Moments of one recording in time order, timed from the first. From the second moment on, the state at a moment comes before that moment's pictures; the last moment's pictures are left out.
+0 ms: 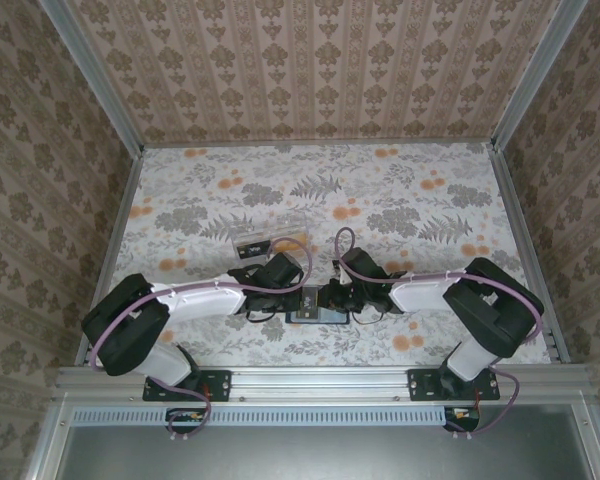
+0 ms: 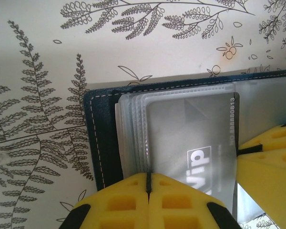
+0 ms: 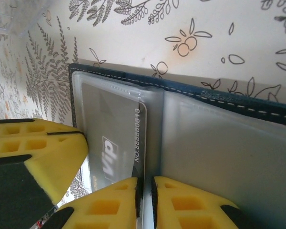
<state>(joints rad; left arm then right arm) -0.94 1.48 0.68 -0.29 0.04 -0.81 0.73 1.61 0.59 0.15 -0.40 0.94</state>
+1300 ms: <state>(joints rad) -0.93 1.45 0.65 -0.27 0.05 -0.82 0.70 1.55 0.52 0.23 -0.43 0.97</state>
